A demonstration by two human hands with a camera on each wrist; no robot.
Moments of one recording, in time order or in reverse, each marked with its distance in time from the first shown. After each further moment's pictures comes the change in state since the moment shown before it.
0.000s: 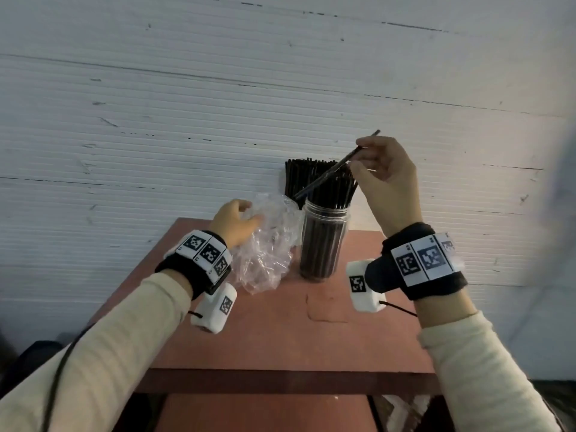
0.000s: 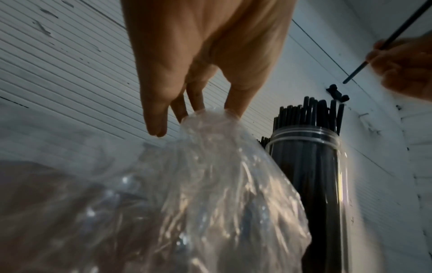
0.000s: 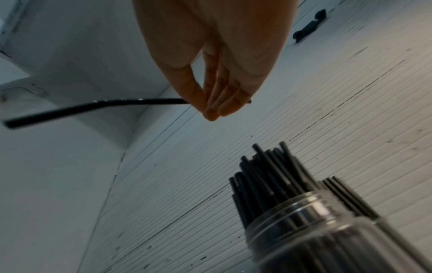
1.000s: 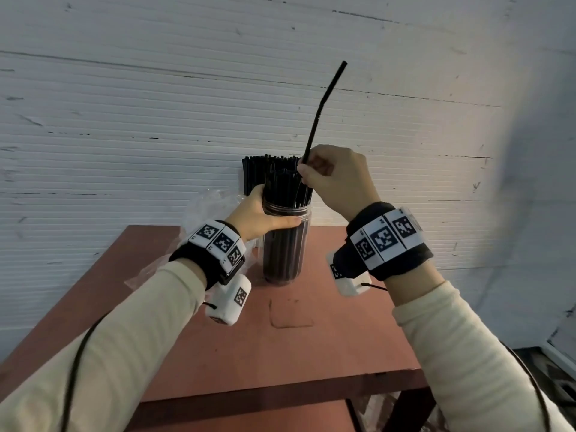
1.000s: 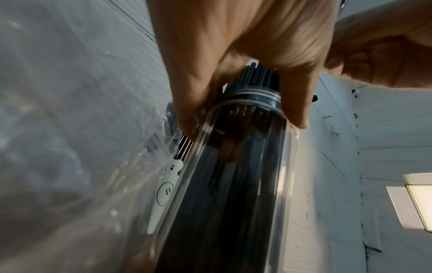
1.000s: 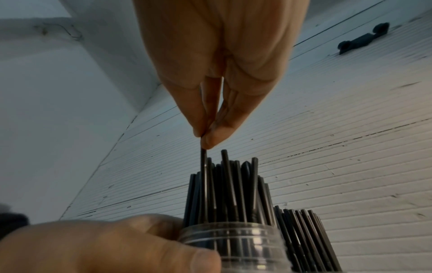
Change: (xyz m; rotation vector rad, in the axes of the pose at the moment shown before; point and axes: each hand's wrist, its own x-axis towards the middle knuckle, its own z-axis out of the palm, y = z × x) left_hand 0.015 0.067 0.074 -0.205 -0.296 0.184; right_hand 0.026 0.020 -0.013 -0.515 -0.196 -0.040
